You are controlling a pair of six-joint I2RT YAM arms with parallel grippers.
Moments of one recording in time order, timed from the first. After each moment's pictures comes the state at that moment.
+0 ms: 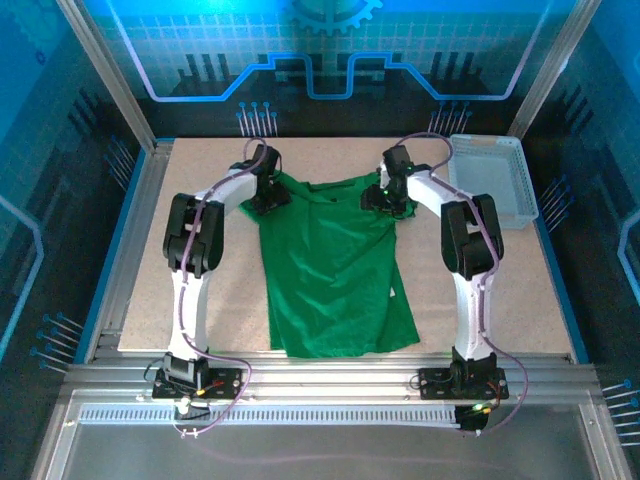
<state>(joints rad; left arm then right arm) -0.20 2.27 1.75 -0.64 0.05 -0.65 0.24 2.23 1.70 -0.63 -0.21 0.33</state>
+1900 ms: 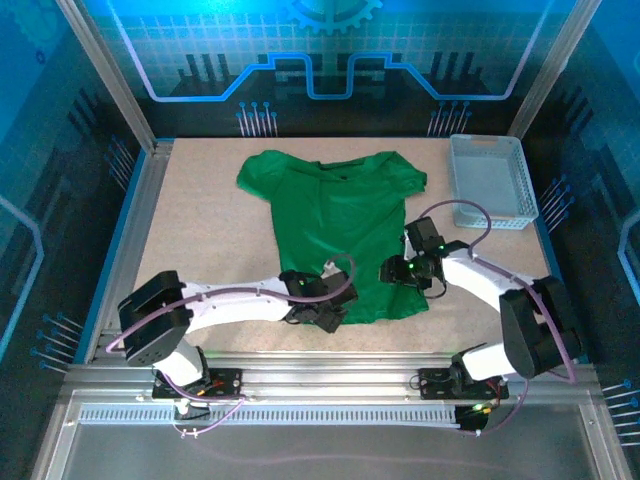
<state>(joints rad) -1.11 1.61 1.00 -0.70 -0.30 -0.52 0.33 1.44 0.71 -0.48 -0.21 0.49</state>
